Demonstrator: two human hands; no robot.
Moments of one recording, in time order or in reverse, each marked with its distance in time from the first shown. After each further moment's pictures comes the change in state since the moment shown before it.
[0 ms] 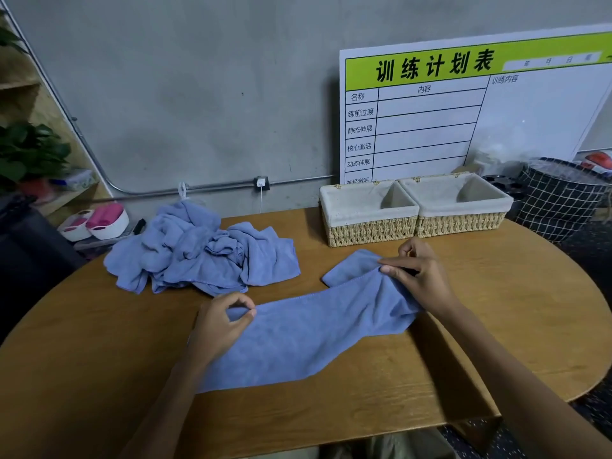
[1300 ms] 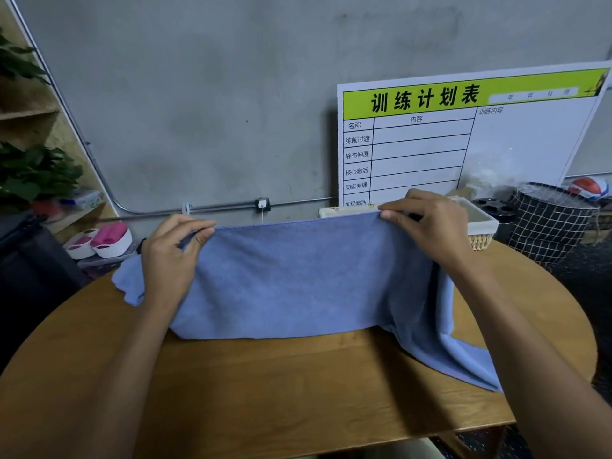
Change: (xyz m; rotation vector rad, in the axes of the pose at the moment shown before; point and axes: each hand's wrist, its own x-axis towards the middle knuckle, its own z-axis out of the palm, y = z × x) left_hand 0.058 0.098 -0.116 0.039 0.586 0.412; right_hand 0.095 -0.095 -0.086 -0.302 0.115 -0.086
